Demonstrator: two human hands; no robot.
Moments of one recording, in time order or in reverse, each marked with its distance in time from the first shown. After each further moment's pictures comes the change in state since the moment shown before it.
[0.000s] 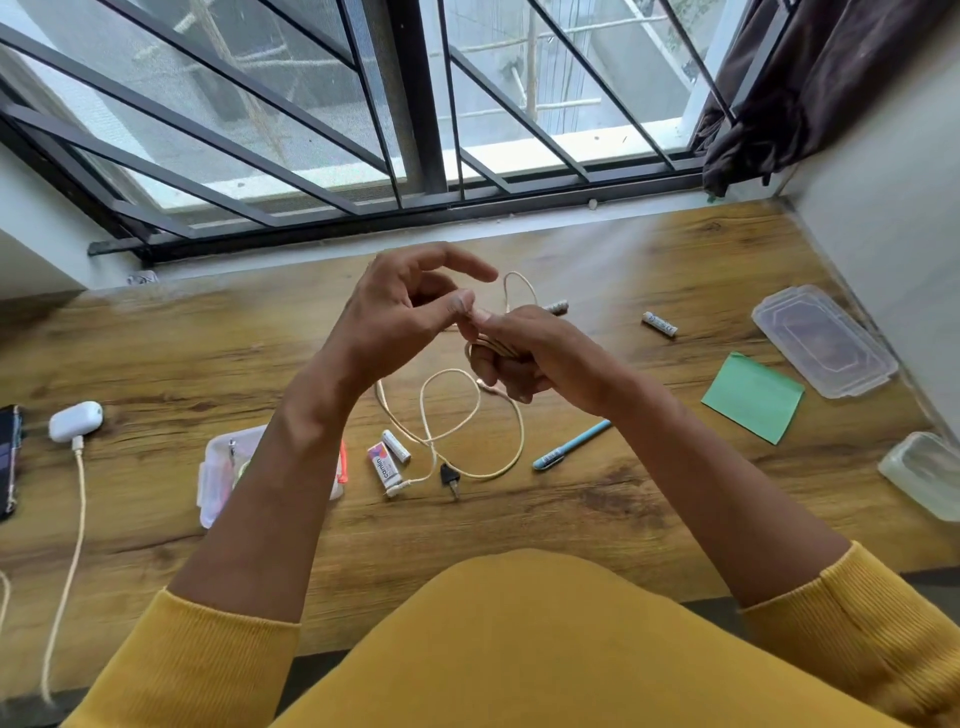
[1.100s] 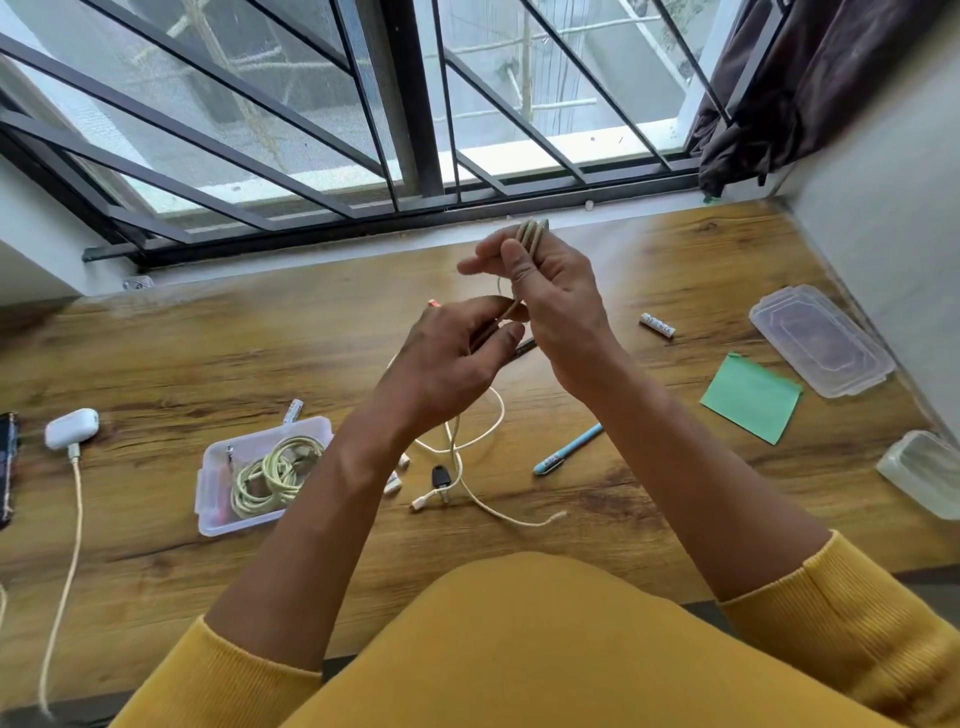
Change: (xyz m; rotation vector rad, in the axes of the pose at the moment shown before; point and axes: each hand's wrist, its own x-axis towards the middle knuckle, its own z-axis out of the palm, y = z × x) left_hand -0.008 0.002 0.048 0.282 -0.021 -0.040; right_hand 0.017 -0.019 0.003 0.108 0.599 -0.305
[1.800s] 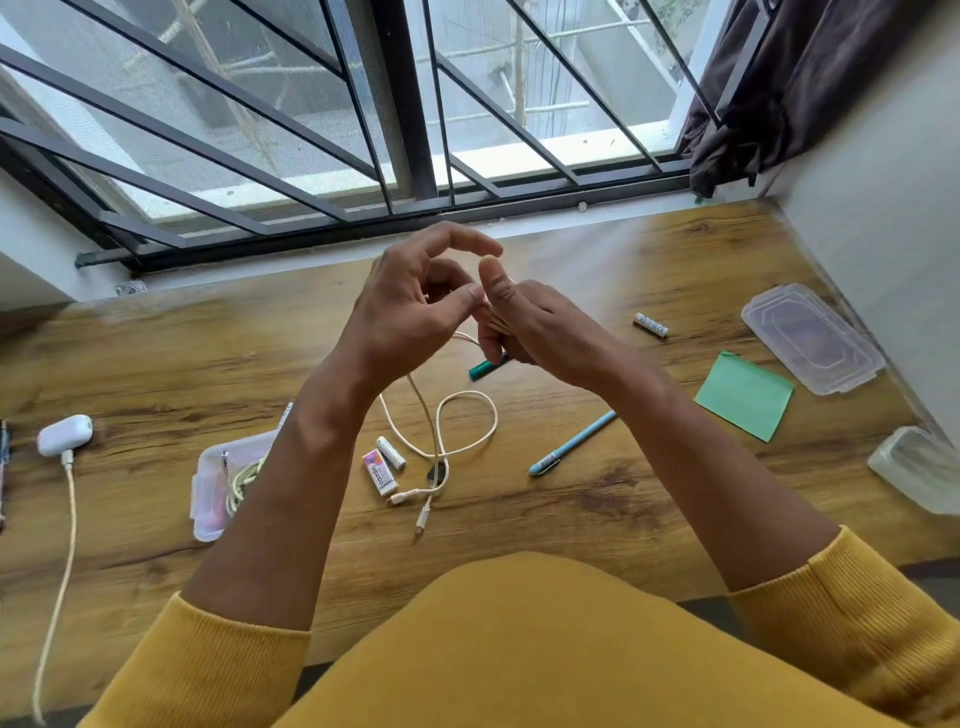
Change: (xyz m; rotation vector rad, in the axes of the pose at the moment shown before) left_hand 0.016 0.005 -0.038 -0.192 0.071 0.108; right_hand -0.002 -0.002 -0.016 -0.525 -0.434 0.156
